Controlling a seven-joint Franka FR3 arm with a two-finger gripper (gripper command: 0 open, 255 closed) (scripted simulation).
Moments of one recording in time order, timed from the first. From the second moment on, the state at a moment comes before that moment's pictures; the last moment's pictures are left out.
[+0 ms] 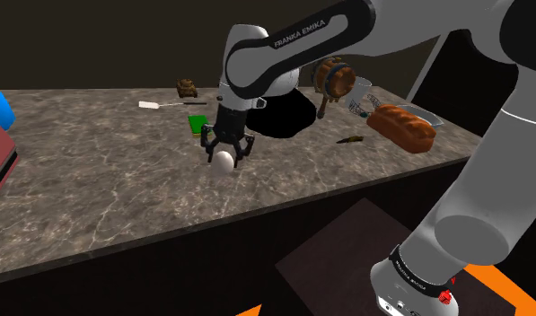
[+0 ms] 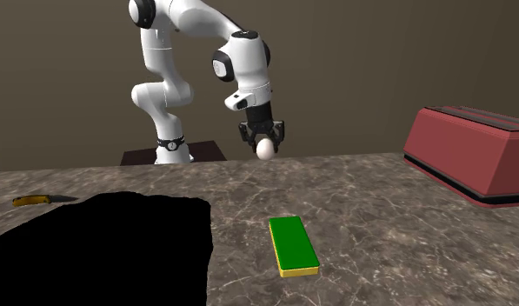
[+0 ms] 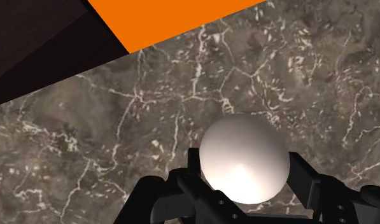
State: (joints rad) arm 0.06 0.12 0.38 -2.09 0.22 2.22 1.00
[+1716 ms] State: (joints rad) arm 0.01 0.13 0.34 -1.79 0.19 1.91 0.97
